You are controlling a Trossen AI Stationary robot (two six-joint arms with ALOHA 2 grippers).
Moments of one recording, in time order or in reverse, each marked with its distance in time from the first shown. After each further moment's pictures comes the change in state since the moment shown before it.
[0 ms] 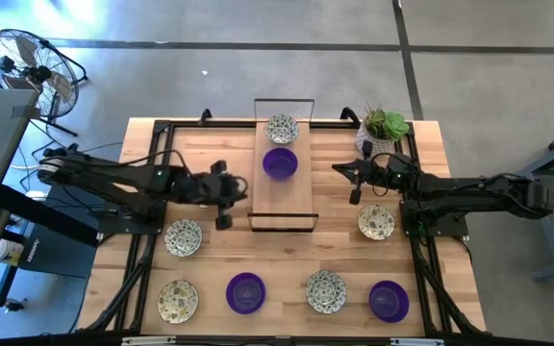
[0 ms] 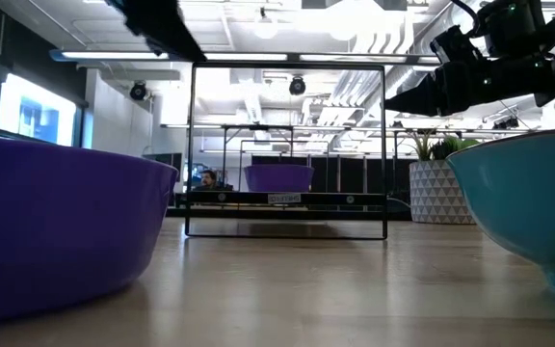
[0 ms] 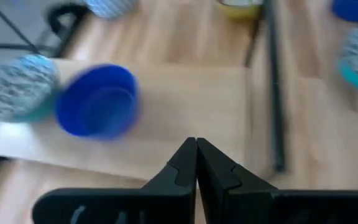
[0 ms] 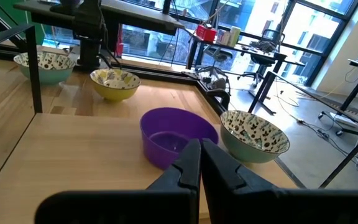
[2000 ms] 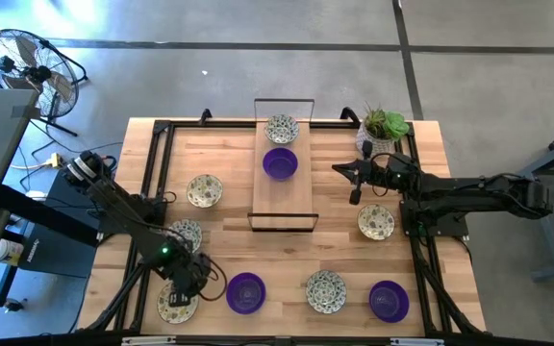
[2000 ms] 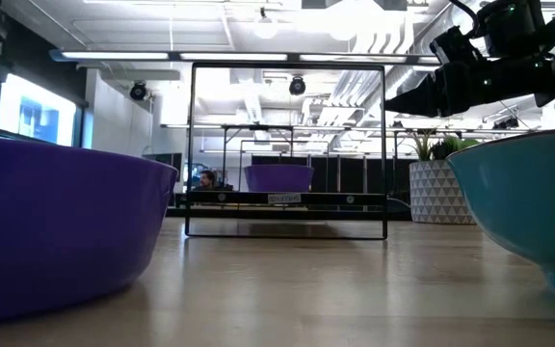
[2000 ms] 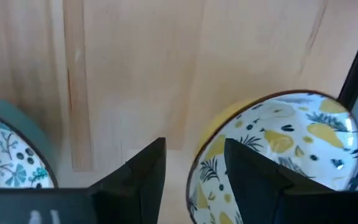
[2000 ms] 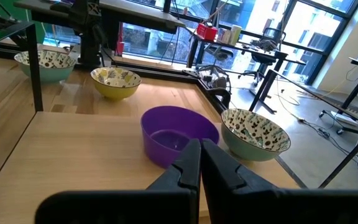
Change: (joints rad) left arm -0.629 0.327 -0.034 -0.327 0.449 -0.783; right arm 0.000 0.000 0.000 -0.006 0.000 0.001
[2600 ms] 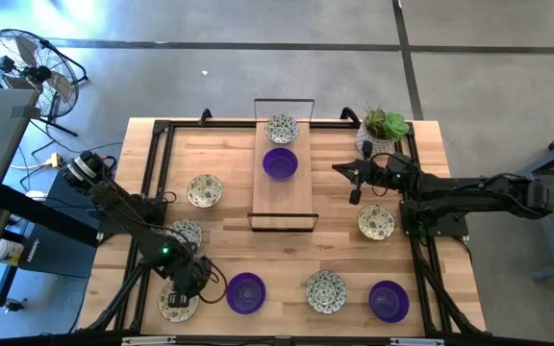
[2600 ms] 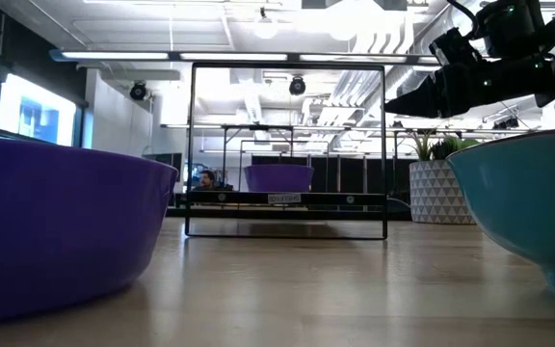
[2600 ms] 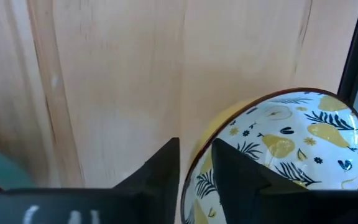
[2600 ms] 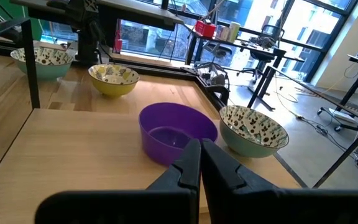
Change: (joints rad) left arm 0.000 0.000 -0.055 0.107 -0.018 0.088; right arm -0.002 0.000 0.000 -0.010 0.008 0.000
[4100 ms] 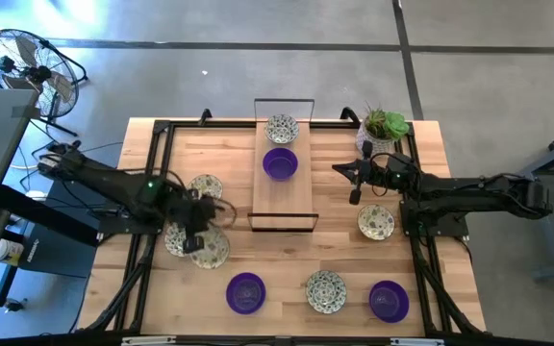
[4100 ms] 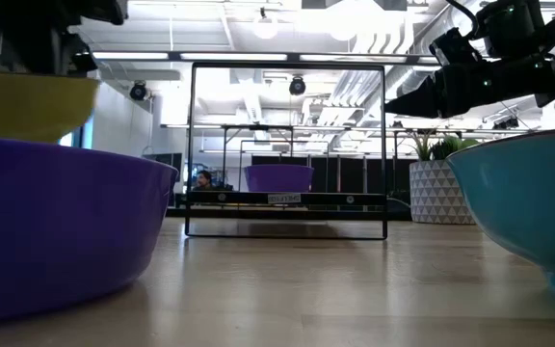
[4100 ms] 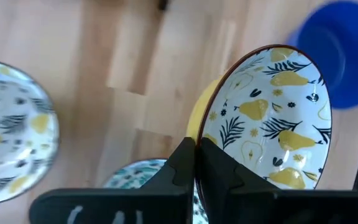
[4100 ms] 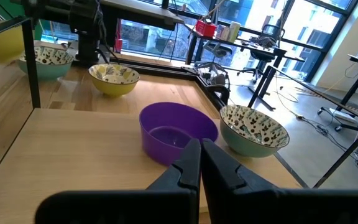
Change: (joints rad) left arm 0.464 -0.364 0.082 -0.295 -0.160 0.235; right arm 0.000 0.000 0.000 -0.001 0.000 0.000
